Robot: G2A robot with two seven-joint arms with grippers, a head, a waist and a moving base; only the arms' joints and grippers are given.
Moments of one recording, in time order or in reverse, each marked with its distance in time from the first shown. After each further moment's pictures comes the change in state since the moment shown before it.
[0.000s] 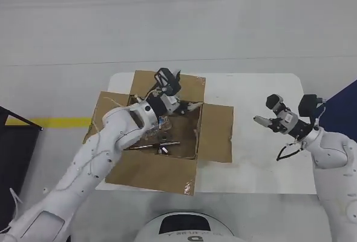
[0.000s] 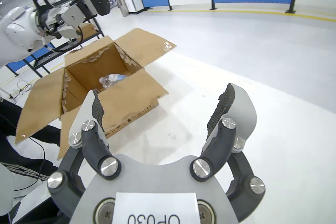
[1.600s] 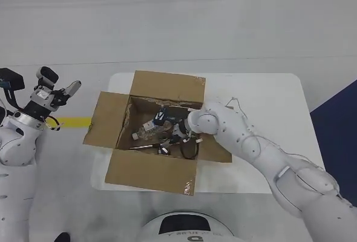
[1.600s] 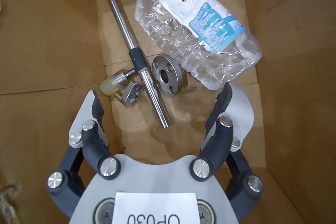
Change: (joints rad) left arm 0.318 0.108 -0.789 0.117 -0.385 -0.303 -0.046; right arm 0.815 -0.367 -1.266 0.585 -0.035 0.447 0.435
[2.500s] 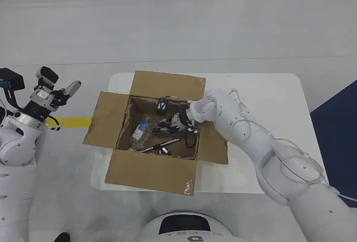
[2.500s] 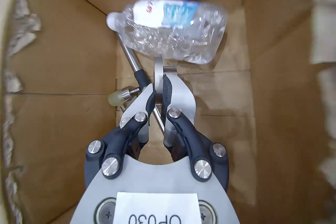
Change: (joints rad) left arm 0.000 0.000 0.000 0.000 0.000 0.000 0.000; right arm 0.127 -0.108 0.012 0.358 0.074 -0.422 -0.213
